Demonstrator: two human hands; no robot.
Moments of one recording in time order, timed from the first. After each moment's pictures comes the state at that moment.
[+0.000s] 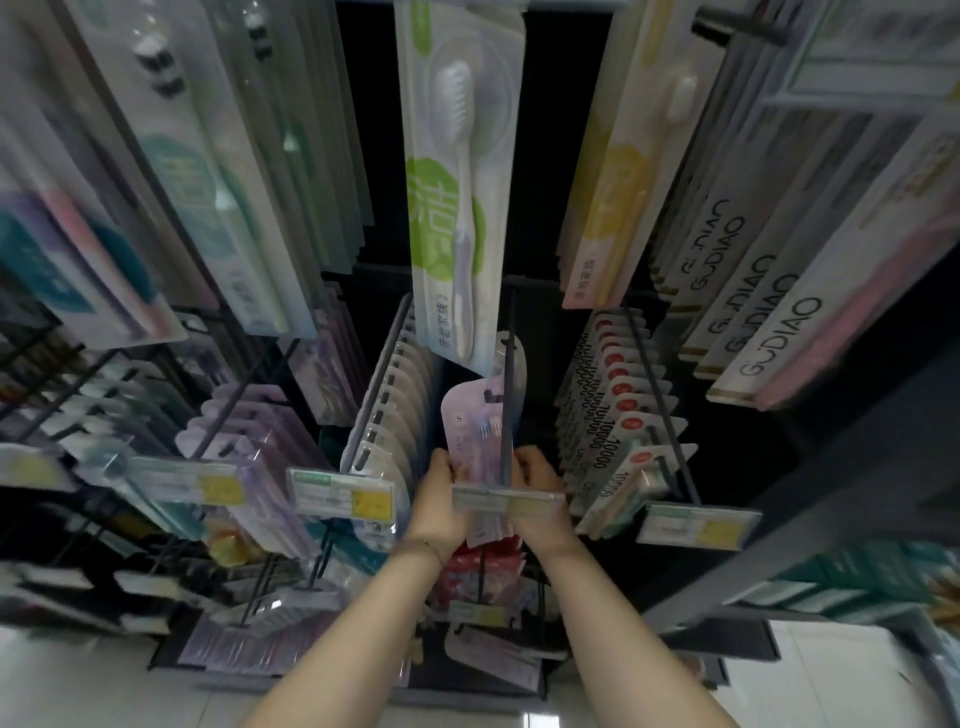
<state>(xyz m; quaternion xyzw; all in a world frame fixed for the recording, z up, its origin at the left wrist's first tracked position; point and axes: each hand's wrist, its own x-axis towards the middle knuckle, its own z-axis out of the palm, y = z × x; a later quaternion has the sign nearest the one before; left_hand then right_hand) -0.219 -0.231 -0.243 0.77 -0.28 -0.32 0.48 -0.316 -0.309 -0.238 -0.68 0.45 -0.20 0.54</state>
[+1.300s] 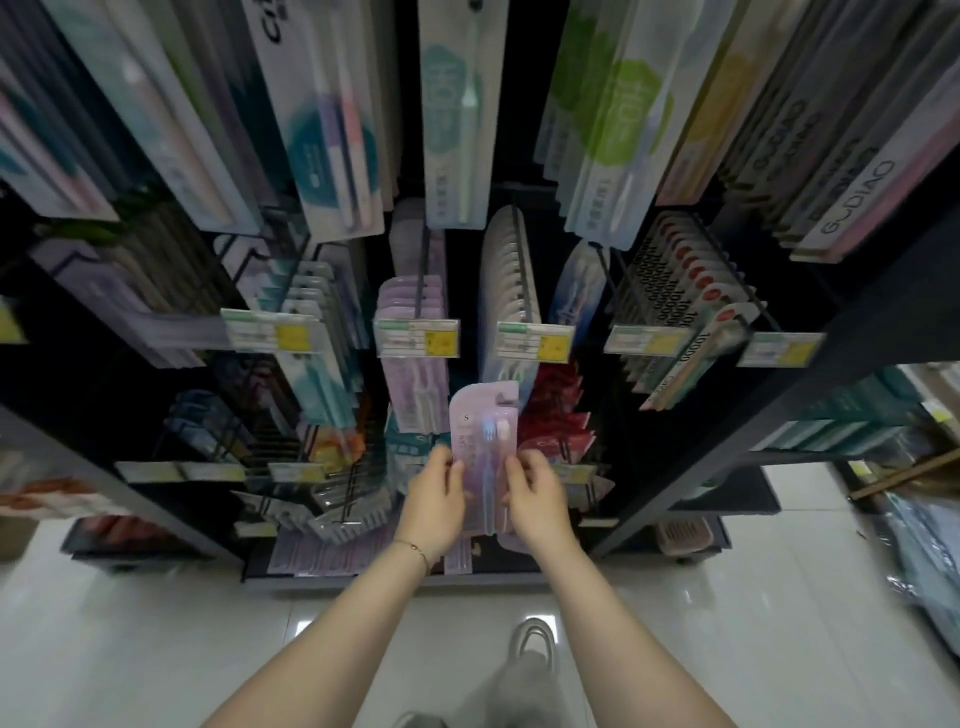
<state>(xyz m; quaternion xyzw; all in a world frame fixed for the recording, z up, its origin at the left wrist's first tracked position) -0.174 -0.010 -0.257 0.77 -0.35 -0.29 0.44 -0.282 -0.077 -0.255 -0.65 0.52 -0.25 0.49</state>
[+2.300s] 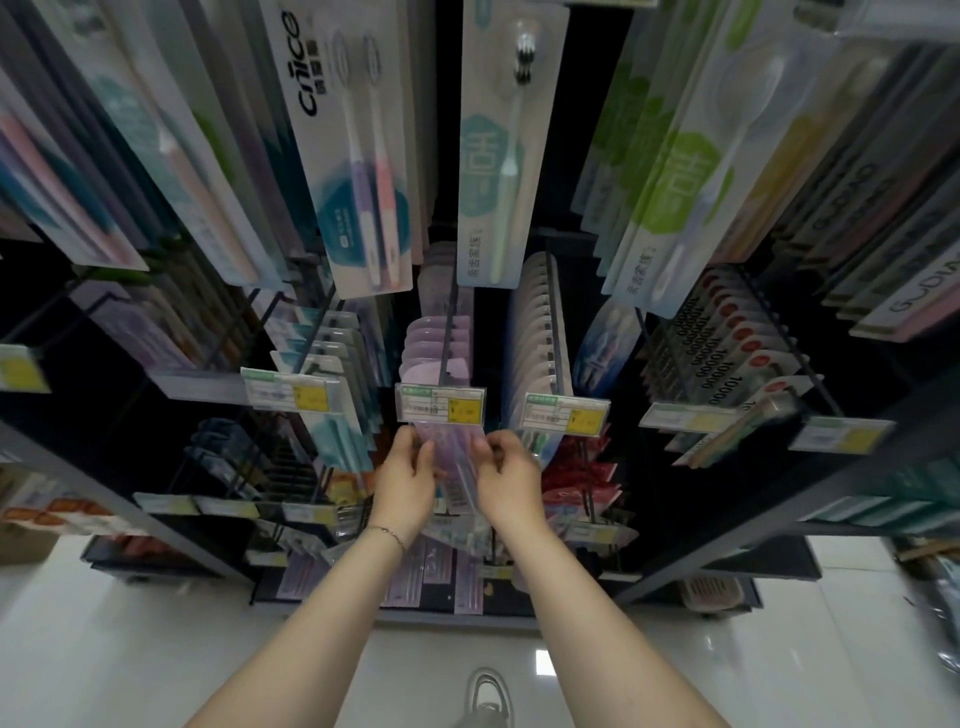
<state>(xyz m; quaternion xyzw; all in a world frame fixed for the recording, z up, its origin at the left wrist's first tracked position) -0.098 -0.047 -0.235 0.76 -0.29 -0.24 0.53 -0.199 -0.120 -0.219 -0.71 0.47 -0.24 0.47</state>
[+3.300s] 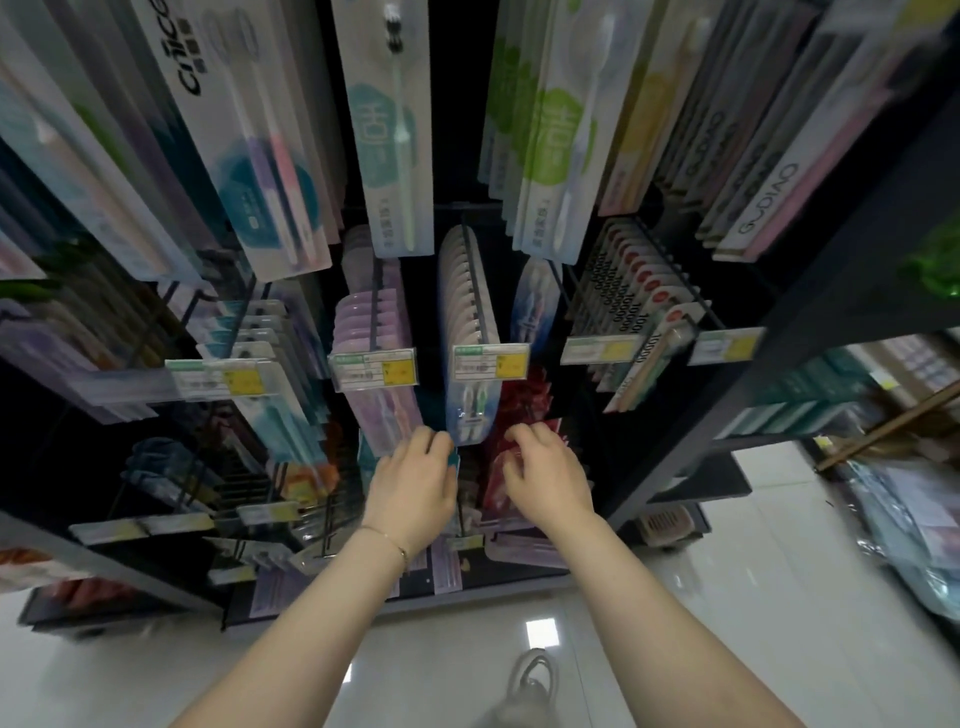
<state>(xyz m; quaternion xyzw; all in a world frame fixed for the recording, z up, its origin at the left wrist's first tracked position) -0.155 -0.033 -0.216 0.77 -0.61 -0.04 0.17 -0.304 -0.121 -0.218 -0.86 0.47 -0.13 0.16</state>
